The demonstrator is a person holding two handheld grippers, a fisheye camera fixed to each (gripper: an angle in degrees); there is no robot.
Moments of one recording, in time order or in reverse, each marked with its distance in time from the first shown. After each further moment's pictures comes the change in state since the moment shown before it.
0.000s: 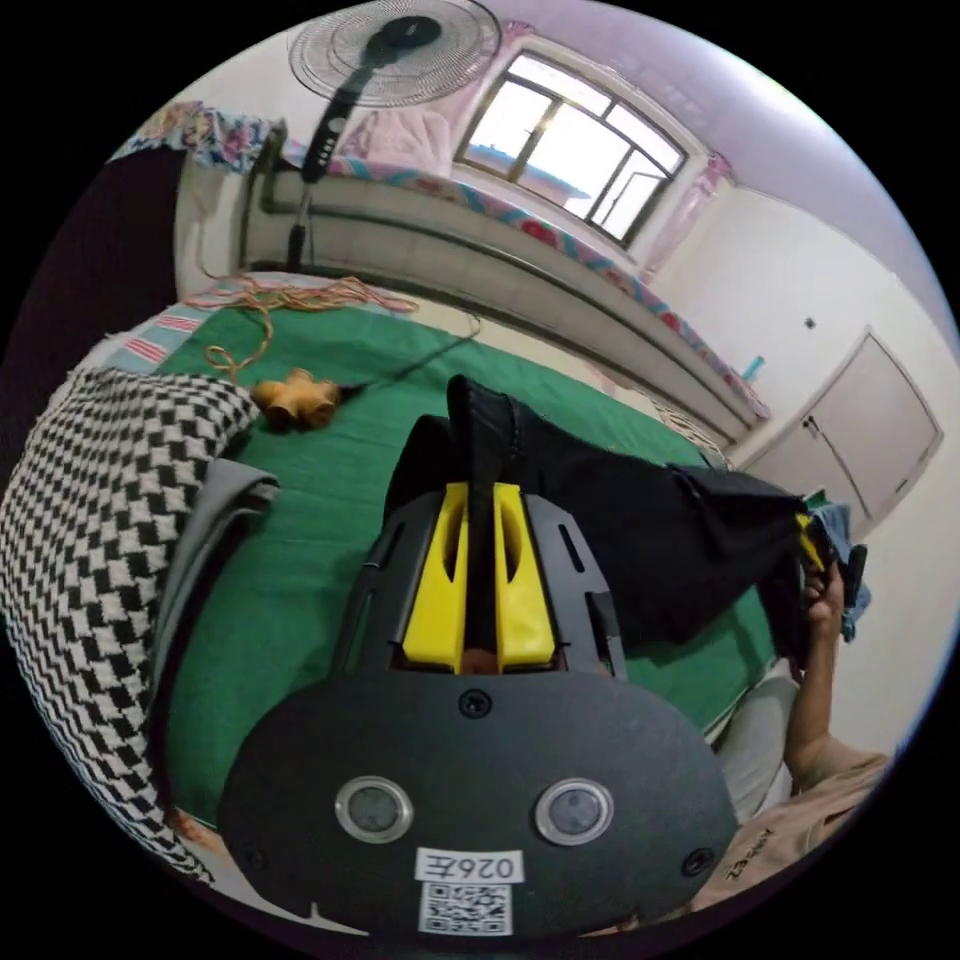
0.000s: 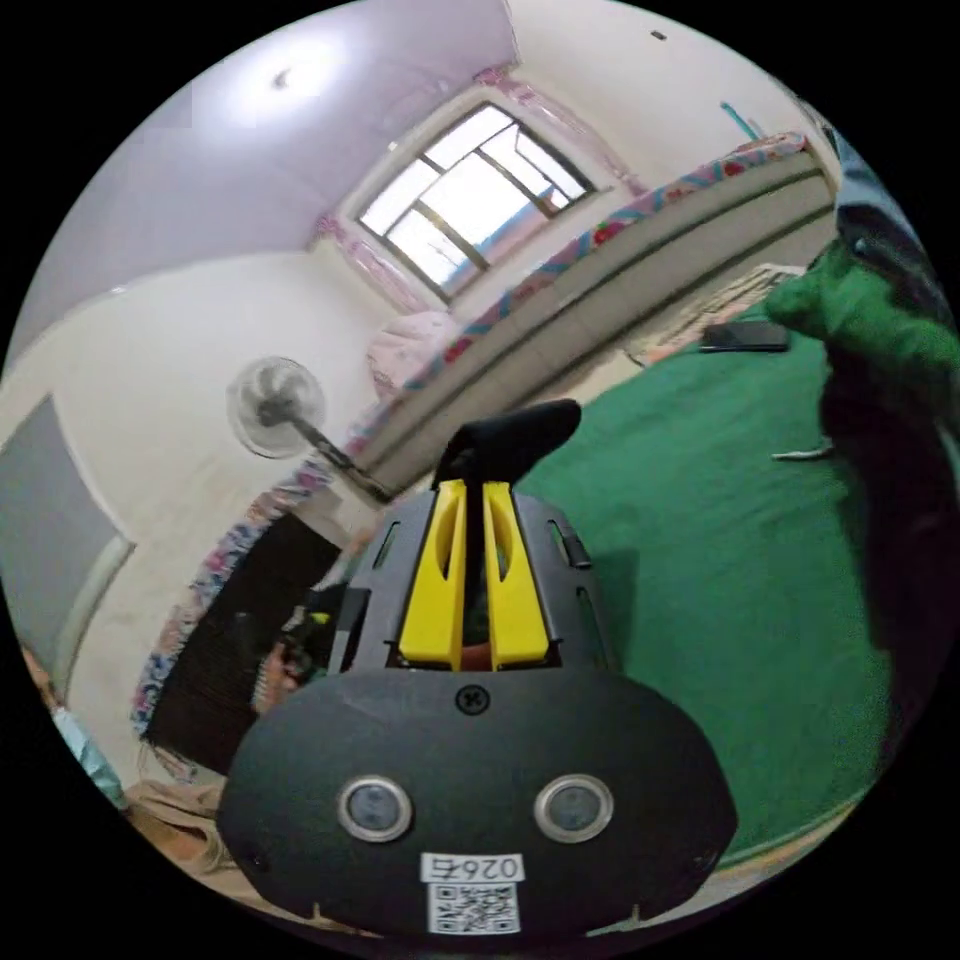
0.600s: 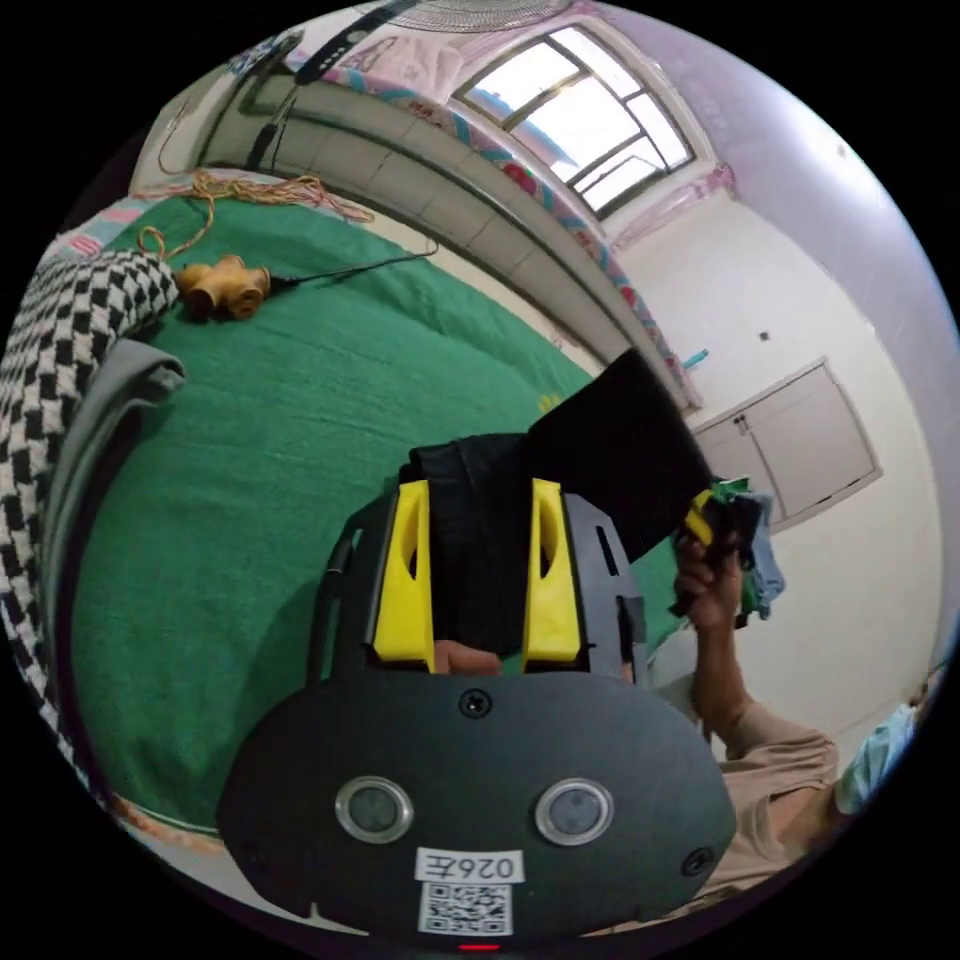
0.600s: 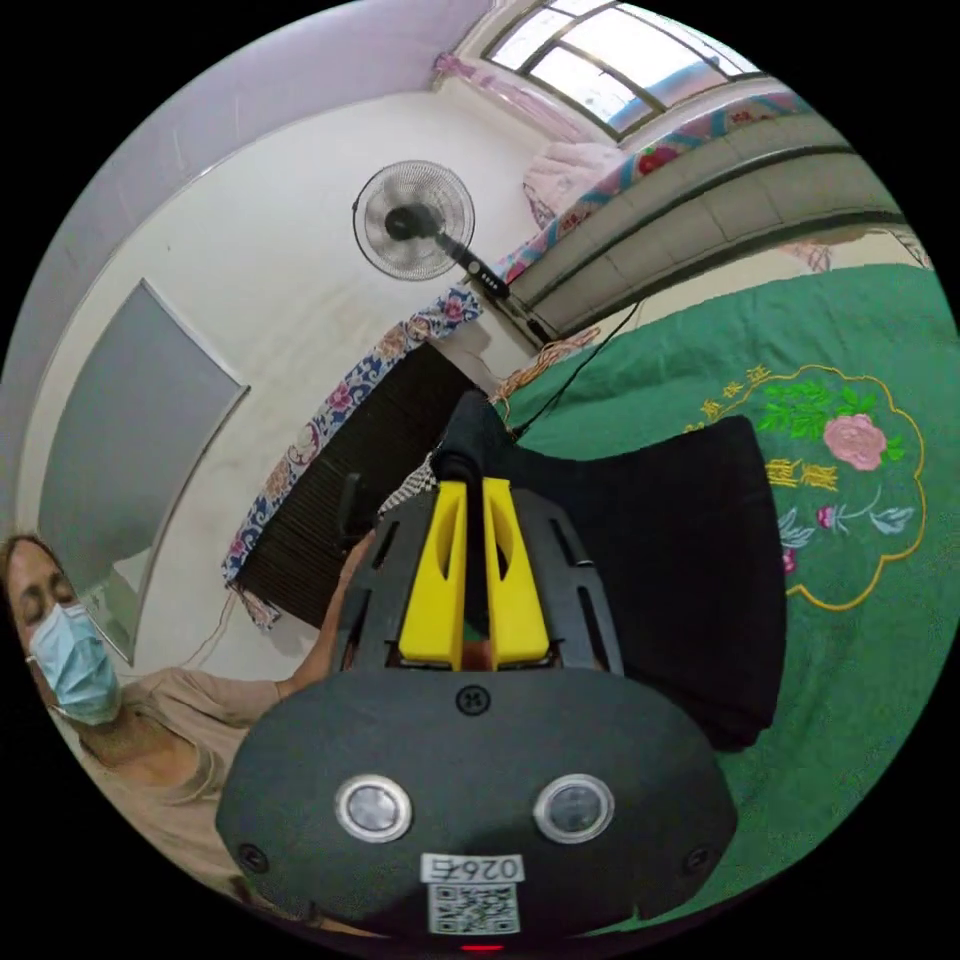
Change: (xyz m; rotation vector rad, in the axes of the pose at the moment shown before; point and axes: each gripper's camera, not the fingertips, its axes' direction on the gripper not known) left arm -0.019 0.002 -0.023 -0.188 0.262 -0.089; right arm -0.145 0.146 0.207 -0.425 -0.506 -0.194
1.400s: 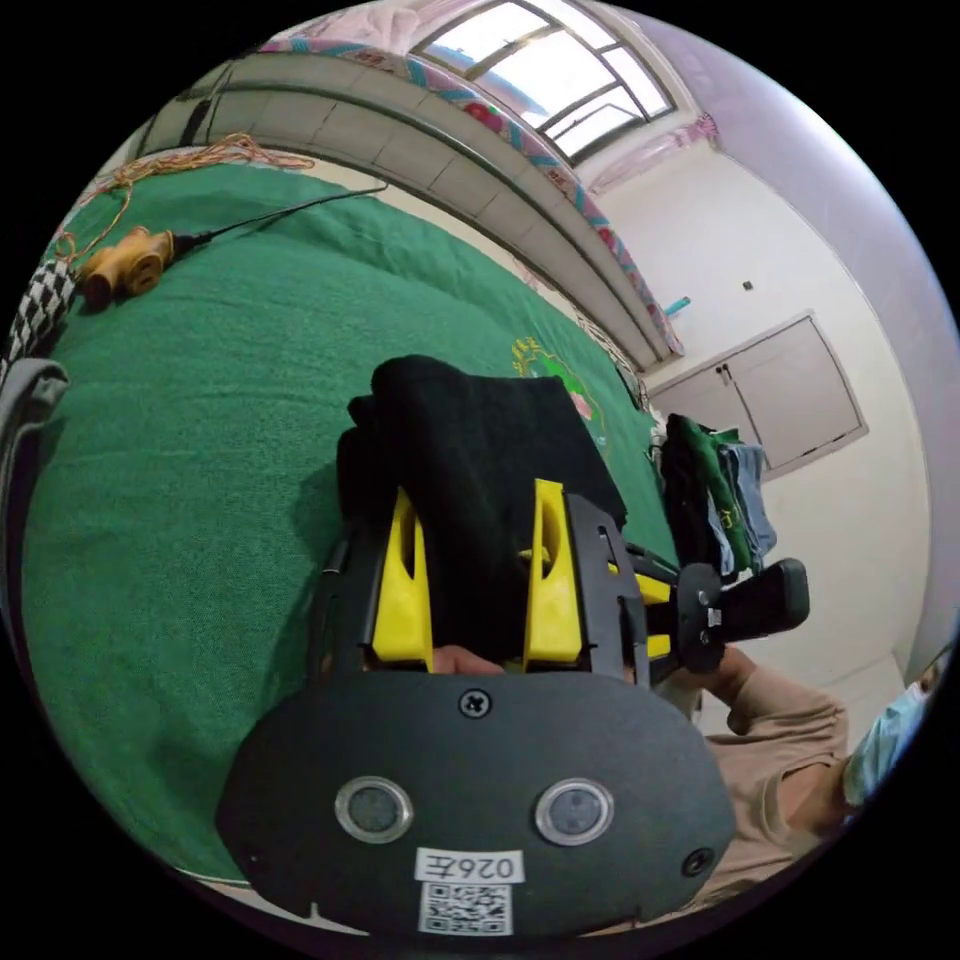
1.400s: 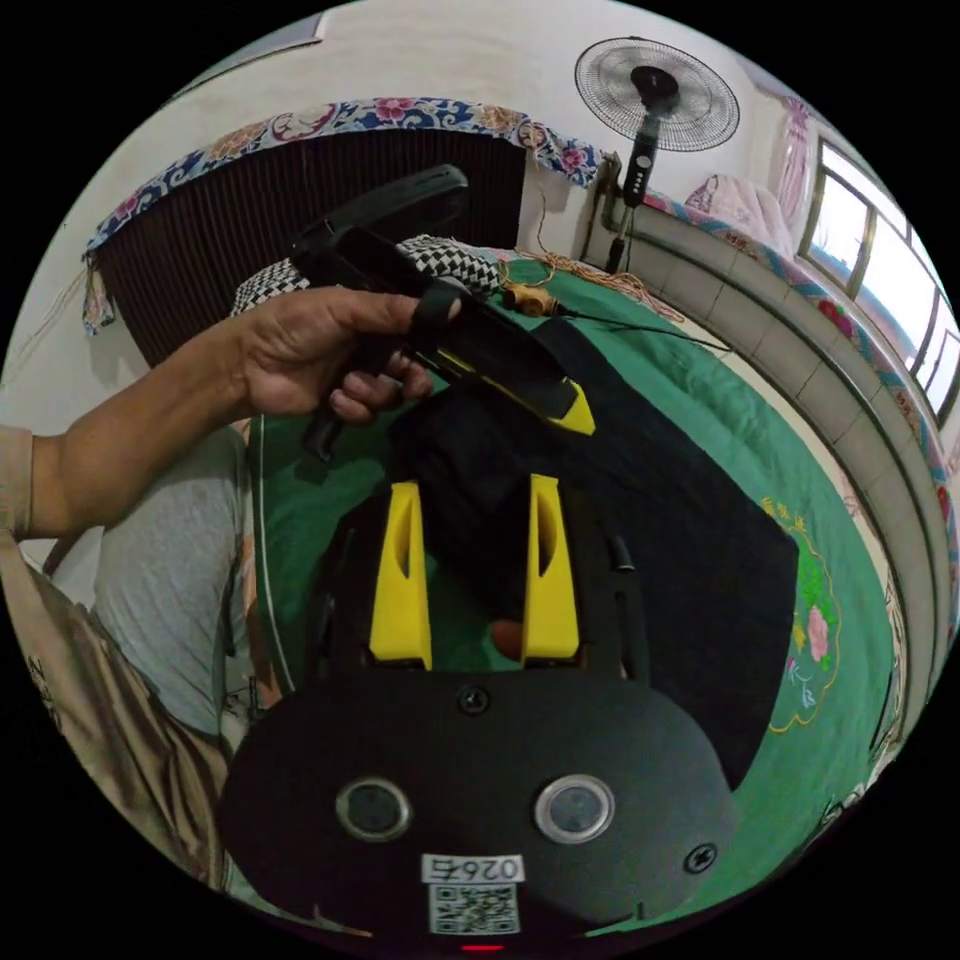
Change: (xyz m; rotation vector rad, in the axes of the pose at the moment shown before) left arm 0.004 0.016 -0.005 -0.144 0.084 0.068; right arm -0.143 0.131 0.344 -0.439 0.506 -0.680
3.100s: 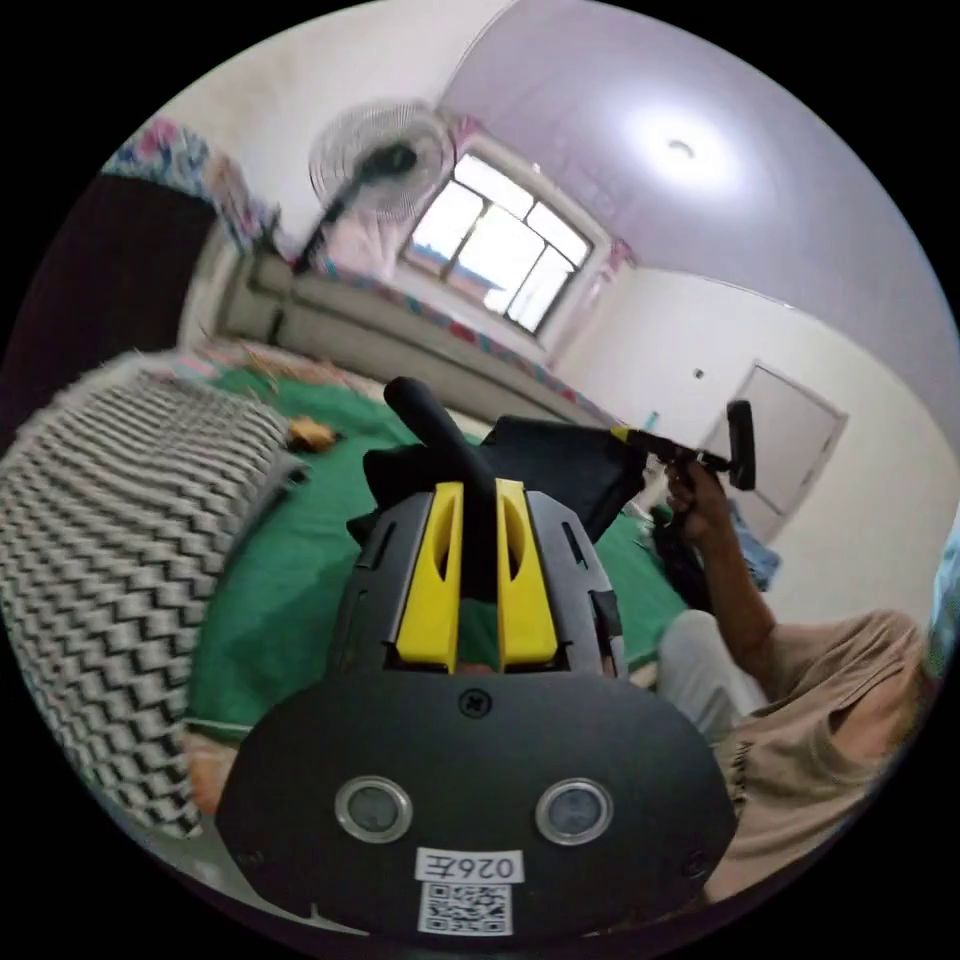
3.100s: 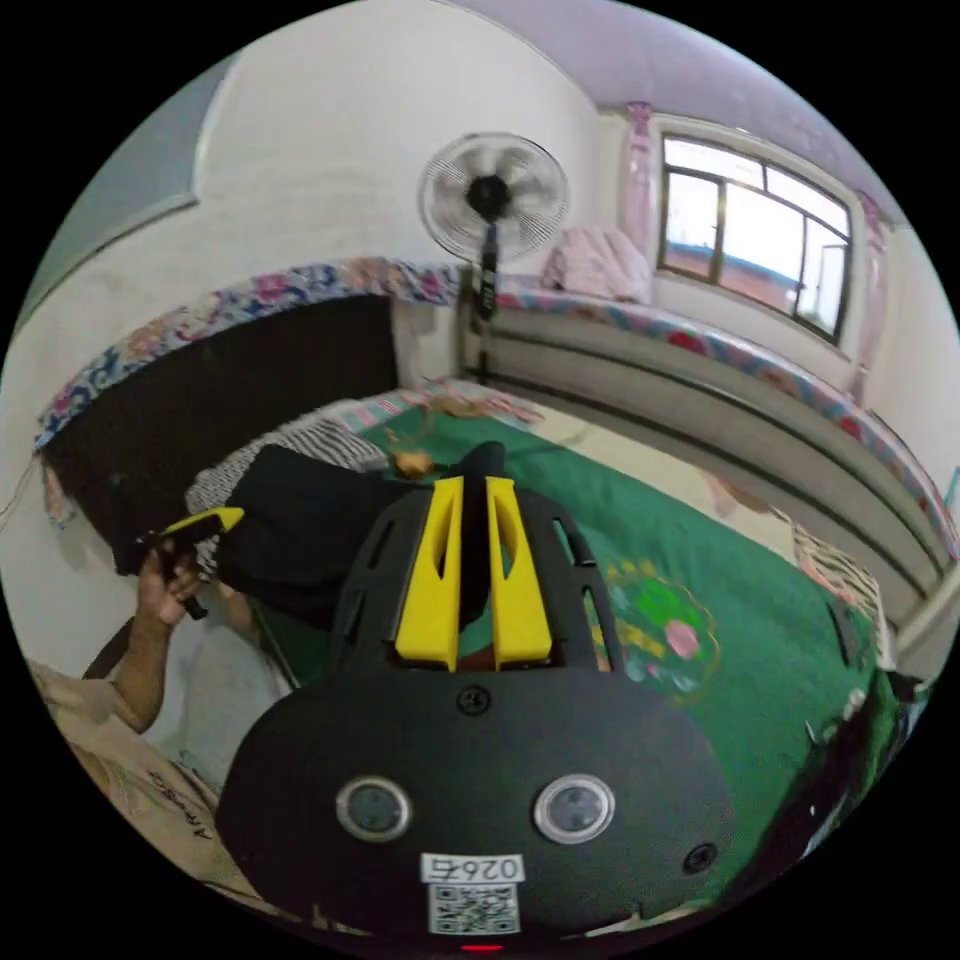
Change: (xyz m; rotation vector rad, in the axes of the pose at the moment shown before) left arm -0.053 0.313 -0.211 0.548 -0.097 0.161; right arm -0.049 -0.247 0.008 0.233 0.231 0.301
